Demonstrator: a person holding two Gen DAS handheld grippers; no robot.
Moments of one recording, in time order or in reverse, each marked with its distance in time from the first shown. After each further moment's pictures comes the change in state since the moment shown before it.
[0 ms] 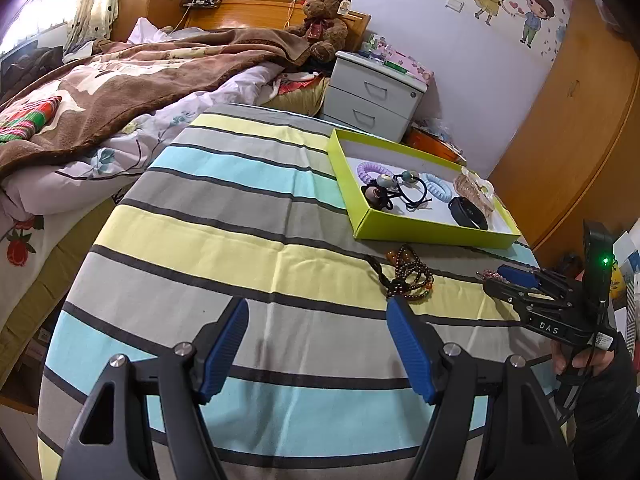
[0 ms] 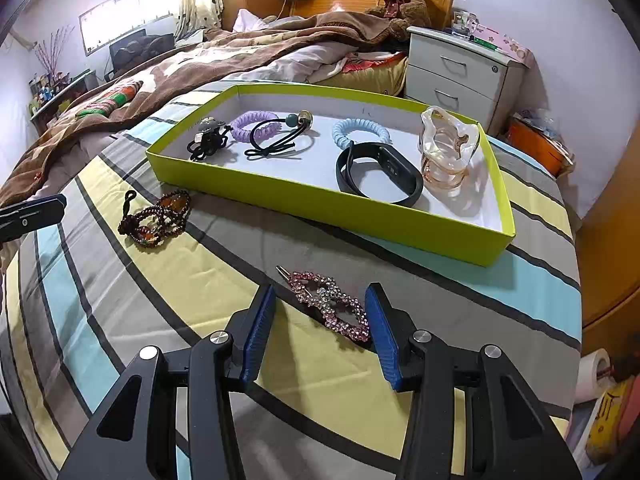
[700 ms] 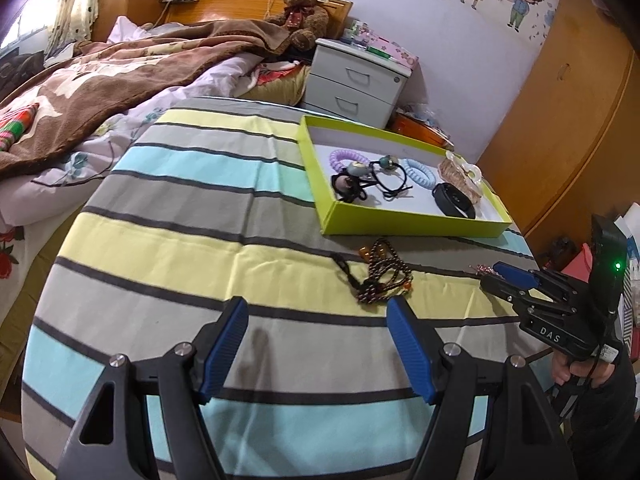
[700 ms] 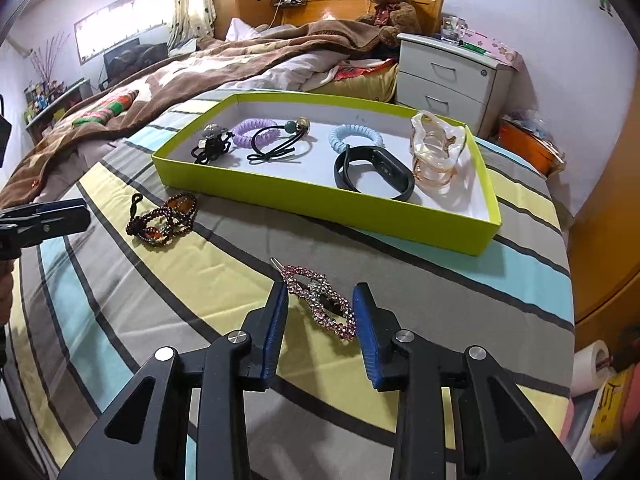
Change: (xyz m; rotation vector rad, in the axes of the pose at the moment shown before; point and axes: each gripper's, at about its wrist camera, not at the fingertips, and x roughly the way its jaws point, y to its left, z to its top) left arm 0.019 -0.024 0.005 0.048 0.043 -0.045; right arm -0.013 0.007 -0.009 0.026 -0.036 -0.028
